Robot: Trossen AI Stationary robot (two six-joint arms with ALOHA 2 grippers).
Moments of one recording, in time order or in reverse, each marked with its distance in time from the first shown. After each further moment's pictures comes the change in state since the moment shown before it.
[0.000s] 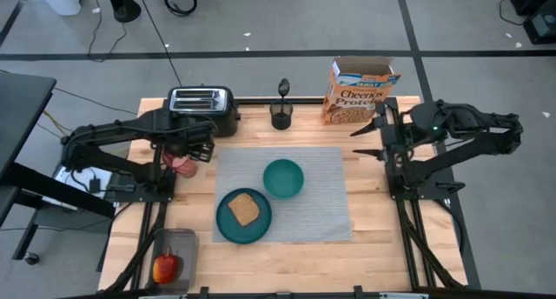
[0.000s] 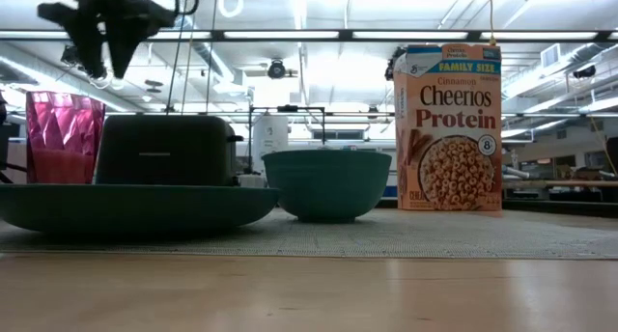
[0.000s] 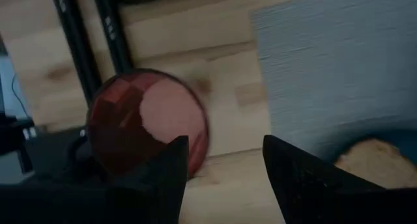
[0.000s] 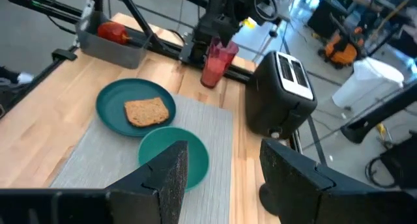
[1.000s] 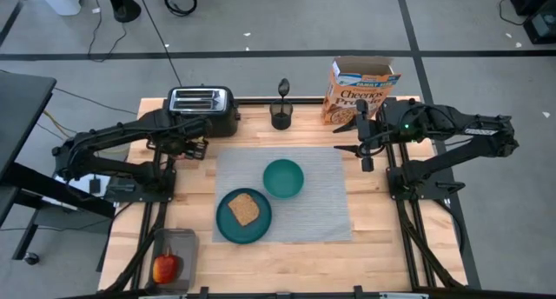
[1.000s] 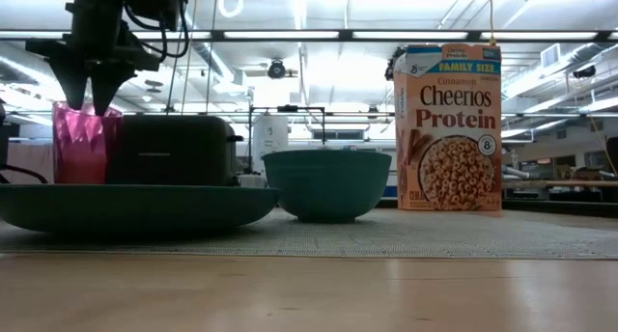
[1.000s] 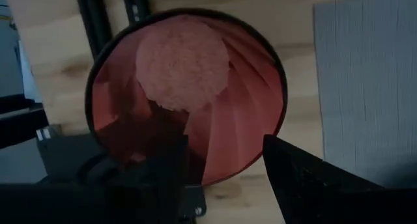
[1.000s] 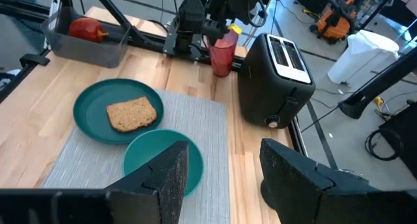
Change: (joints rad) left arm 0.202 -0.068 -0.224 0.106 -0.016 0.150; right arm -0.090 0.117 0.000 0.092 -0.031 0.052
